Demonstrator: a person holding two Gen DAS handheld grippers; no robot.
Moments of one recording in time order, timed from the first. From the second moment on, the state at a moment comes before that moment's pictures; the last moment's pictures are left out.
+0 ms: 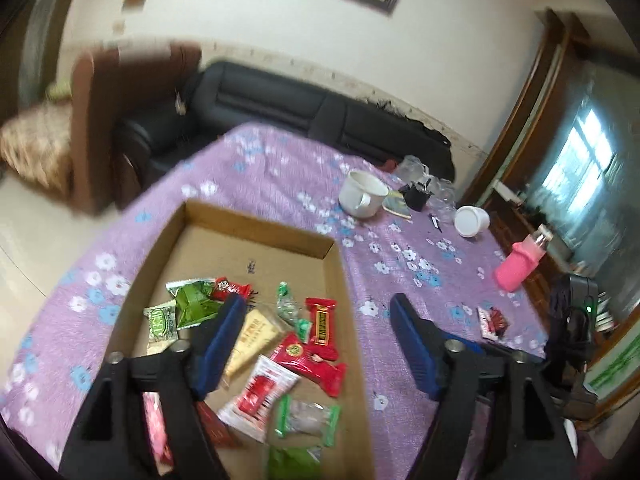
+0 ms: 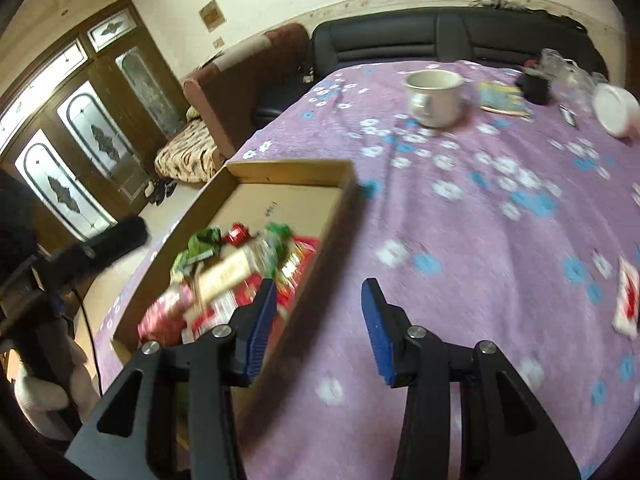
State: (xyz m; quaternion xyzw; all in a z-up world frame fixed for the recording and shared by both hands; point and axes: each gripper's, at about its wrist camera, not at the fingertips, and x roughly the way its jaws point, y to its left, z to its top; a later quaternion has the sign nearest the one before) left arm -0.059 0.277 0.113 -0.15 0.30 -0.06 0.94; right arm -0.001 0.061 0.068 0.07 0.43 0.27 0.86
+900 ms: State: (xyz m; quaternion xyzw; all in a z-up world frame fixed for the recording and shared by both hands) left arm -0.058 0.103 0.023 -0.03 0.43 -0.07 0.90; right arm -0.045 -0.093 0.023 0.09 0.40 0.12 0.90
